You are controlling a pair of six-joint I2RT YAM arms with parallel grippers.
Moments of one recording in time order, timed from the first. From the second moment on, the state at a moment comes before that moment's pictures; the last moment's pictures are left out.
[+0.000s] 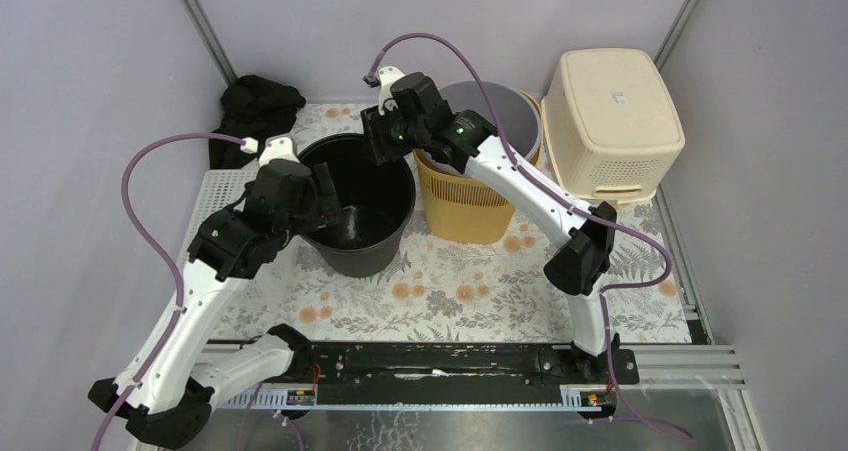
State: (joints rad) left arm -0.53 0.96 1.31 -1.10 -0.40 -0.59; right arm 0.85 2.02 2.18 -0.67 -0.10 0.26
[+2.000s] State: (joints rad) left arm -0.40 1.06 1.50 -1.05 -0.43 -0.43; right arm 0.77 2.09 2.37 -0.74 -0.17 0.25
